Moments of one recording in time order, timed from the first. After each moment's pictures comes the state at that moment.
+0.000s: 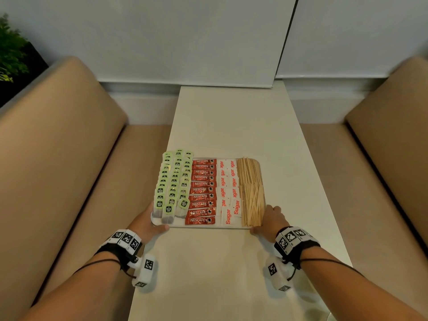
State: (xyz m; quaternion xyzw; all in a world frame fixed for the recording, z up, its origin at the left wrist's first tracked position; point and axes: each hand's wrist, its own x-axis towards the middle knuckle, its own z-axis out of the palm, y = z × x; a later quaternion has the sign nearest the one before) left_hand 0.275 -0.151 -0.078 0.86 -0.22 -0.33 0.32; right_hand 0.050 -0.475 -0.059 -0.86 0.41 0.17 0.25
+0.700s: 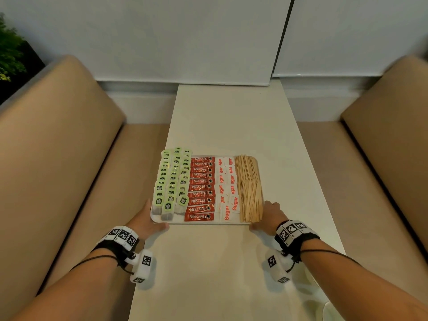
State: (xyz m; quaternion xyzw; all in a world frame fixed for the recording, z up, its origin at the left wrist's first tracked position) left_hand 0.280 -0.145 -0.071 0.85 -0.19 -0.37 0.31; right_hand 0.043 -0.478 -0.050 -0.85 0.40 0.19 0.28
